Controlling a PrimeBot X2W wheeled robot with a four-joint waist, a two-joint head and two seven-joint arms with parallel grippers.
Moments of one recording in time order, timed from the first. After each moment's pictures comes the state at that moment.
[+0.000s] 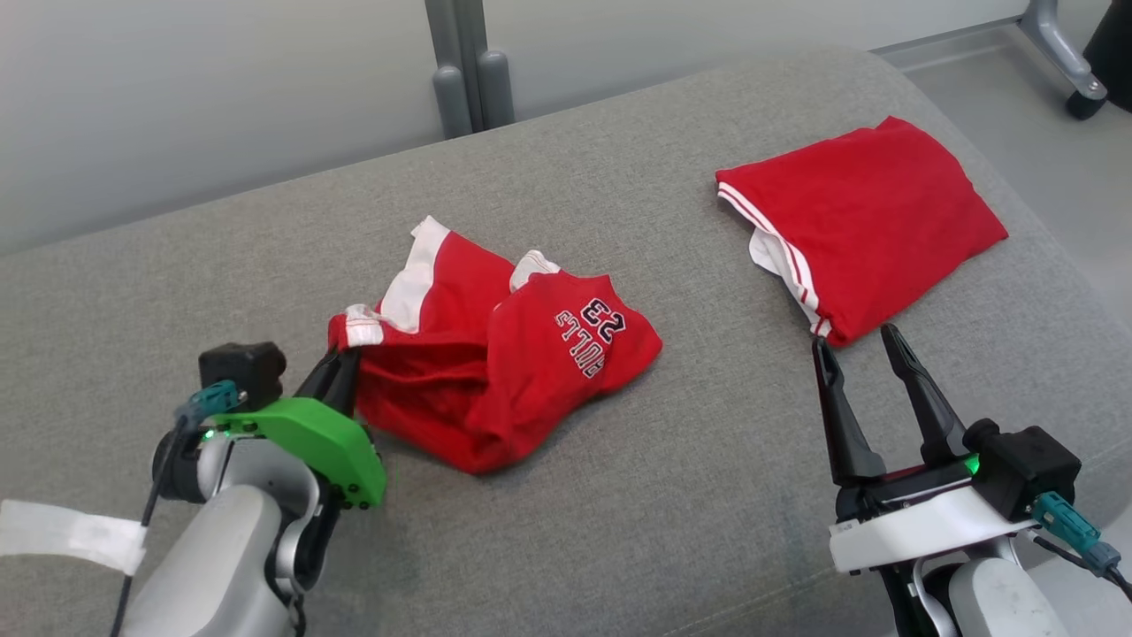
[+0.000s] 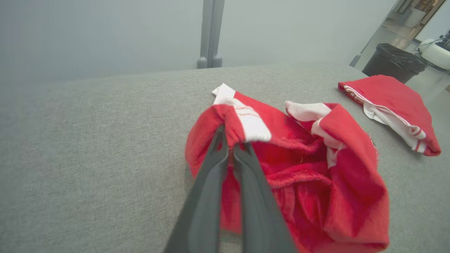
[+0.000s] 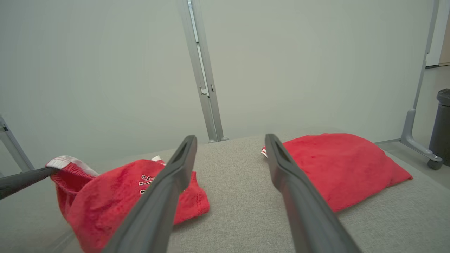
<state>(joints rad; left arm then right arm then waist) -0.44 0.27 -0.50 0.49 -0.70 0.05 -0.04 -0.05 -0.09 0.12 -0.01 0.25 0.13 -0.26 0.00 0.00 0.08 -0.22</state>
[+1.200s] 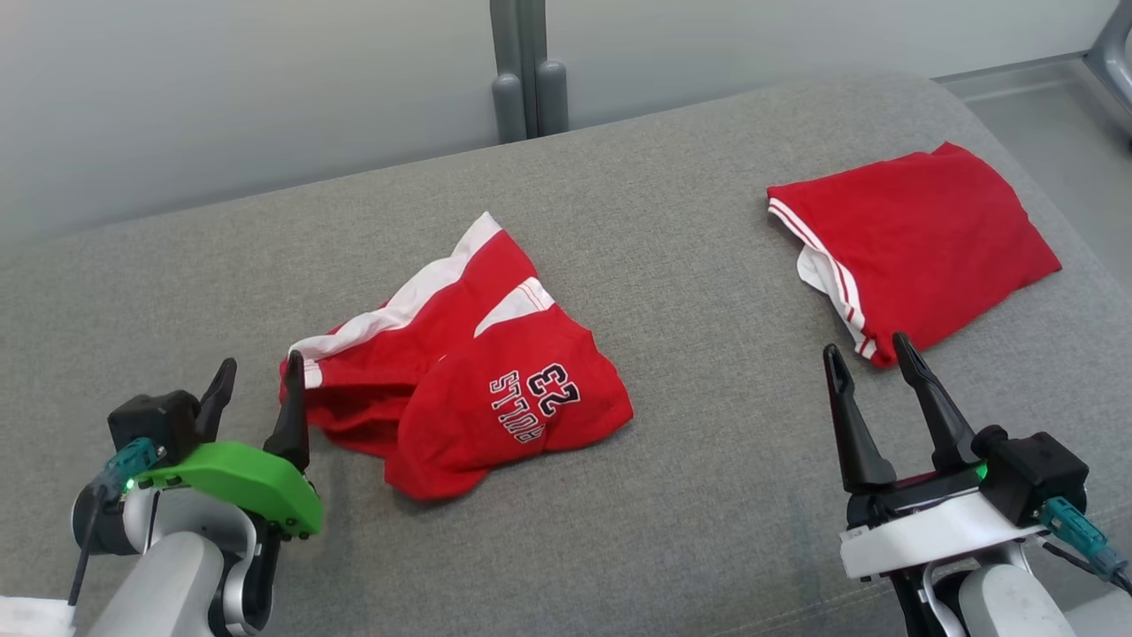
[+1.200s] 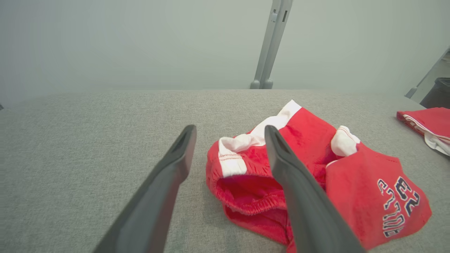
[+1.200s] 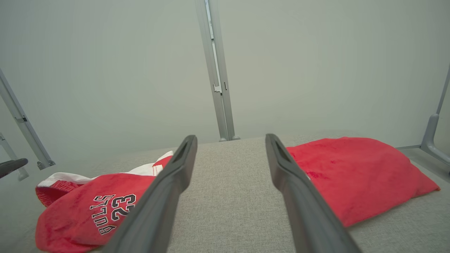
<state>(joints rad) -0.33 0.38 -0.44 0.41 -0.72 0.12 -0.16 -0.04 -0.10 0.11 0.00 0.24 0.13 -0.26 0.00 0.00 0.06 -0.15</state>
